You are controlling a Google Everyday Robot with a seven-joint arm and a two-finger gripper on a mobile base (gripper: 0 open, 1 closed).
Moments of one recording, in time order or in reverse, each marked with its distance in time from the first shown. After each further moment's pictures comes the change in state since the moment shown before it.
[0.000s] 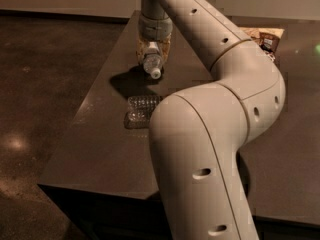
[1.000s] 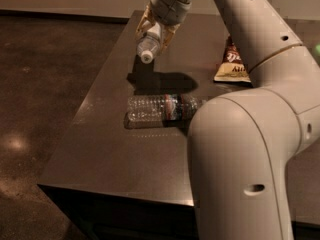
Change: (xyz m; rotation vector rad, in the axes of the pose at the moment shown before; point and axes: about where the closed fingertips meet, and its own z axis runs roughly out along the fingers) arm -0.023 -0.019 -0.076 0.403 -0.005 0.264
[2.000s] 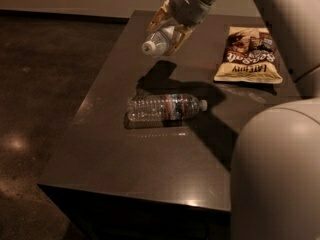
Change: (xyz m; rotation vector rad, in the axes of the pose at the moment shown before) arm -0.024 0.017 -0.038 0.123 0.000 0.466
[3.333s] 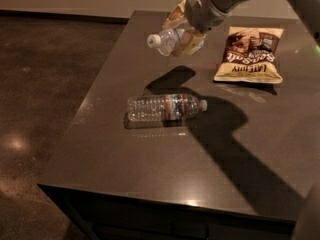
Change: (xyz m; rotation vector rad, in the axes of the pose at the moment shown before) arm 0.003 0.022 -0.029 0.133 0.138 0.332
